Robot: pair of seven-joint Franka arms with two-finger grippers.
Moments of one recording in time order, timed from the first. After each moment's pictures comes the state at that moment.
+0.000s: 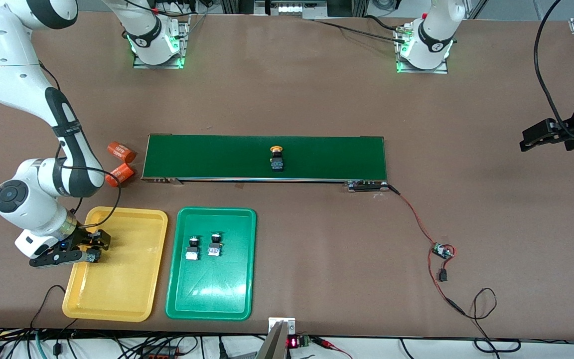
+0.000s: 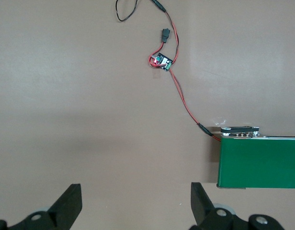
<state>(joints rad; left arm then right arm) 0.06 0.15 -0.03 -1.43 0.00 1.55 -0.01 -0.22 0.83 0.18 -1.46 -0.28 2.51 -0.10</state>
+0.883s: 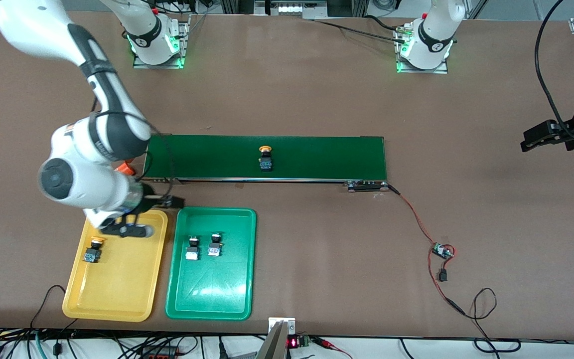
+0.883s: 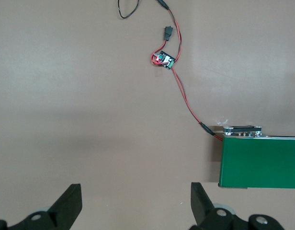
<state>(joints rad) 0.07 0.15 -0.03 -1.44 0.00 1.55 -0.01 0.00 0.60 0.35 -1.47 0.01 1.98 0.39</state>
